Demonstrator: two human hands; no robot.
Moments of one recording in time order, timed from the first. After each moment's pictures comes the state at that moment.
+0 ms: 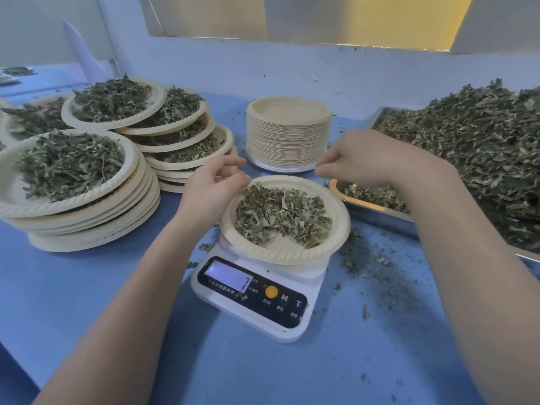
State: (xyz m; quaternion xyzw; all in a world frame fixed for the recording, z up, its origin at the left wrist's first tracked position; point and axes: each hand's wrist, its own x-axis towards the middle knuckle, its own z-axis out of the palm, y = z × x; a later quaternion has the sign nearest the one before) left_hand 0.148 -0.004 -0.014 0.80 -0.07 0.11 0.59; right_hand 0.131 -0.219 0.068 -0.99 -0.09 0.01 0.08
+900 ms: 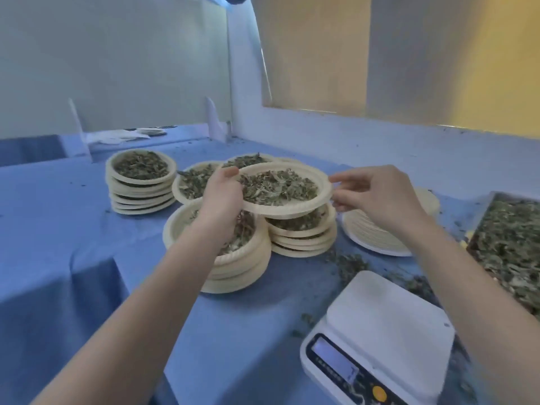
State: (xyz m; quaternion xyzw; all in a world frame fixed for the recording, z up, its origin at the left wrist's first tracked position) left_hand 0.153 0.110 0.080 0.66 0.15 0.23 0.70; right_hand 0.175 -0.108 0.101 -0.84 -0.22 -0.12 0.49
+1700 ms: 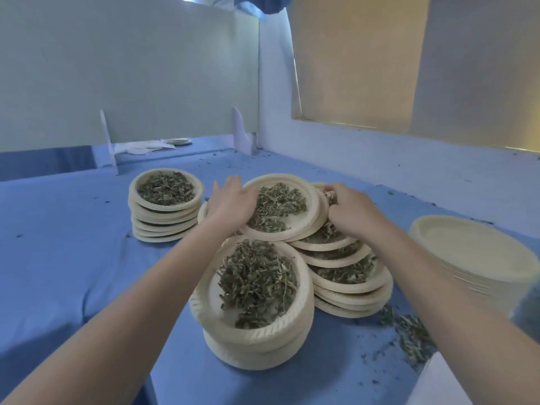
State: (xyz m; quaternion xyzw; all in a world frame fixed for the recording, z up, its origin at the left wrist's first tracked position) left_hand 0.228 0.201 0.097 0.91 0.16 0.19 0.33; right_hand 0.290 0.011 0.099 -0.94 -0.19 -0.09 0.27
